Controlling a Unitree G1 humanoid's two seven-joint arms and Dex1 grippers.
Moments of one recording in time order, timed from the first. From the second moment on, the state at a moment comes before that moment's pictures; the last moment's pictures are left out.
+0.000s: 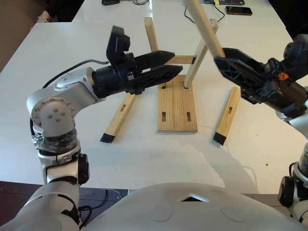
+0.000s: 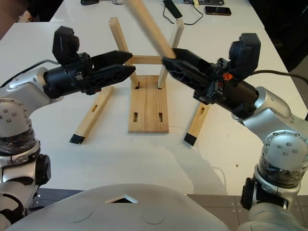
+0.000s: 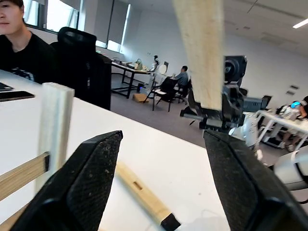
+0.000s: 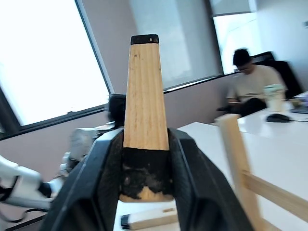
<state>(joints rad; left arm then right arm) -0.49 0.47 0.18 -0.42 -1.30 1.04 -0.60 -0.24 -0.63 -0.30 -0.63 1.51 0.85 0.52</state>
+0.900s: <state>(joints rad) -0.50 0.59 0.16 -0.48 -1.45 1.01 -0.68 -0.19 -0.75 -0.13 -0.59 1.34 0.85 0.74</state>
